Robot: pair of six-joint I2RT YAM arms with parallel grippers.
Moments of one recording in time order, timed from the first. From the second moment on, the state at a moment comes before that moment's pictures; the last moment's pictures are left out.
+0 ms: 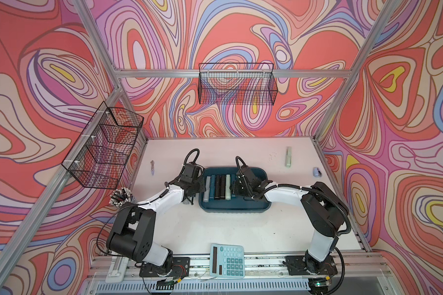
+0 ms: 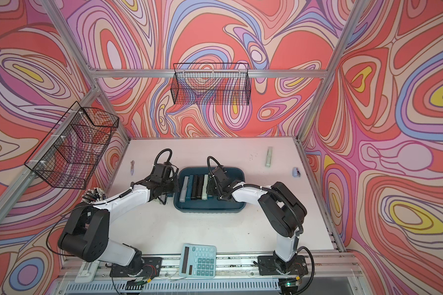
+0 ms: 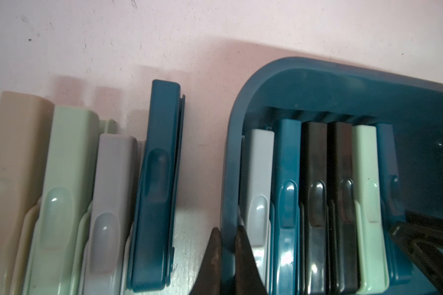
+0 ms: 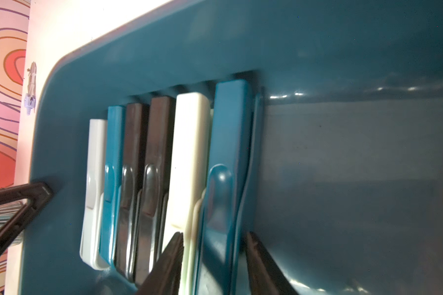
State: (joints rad) left arm -0.35 1.50 0.83 -0.26 -0.01 -0.46; right arm 0.70 1.82 1.06 -0.07 -0.01 0.77
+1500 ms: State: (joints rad) left arm -0.35 1.49 0.83 -0.26 -0.01 -0.45; right arm -0.01 1.98 1.46 -0.42 0.12 0.30
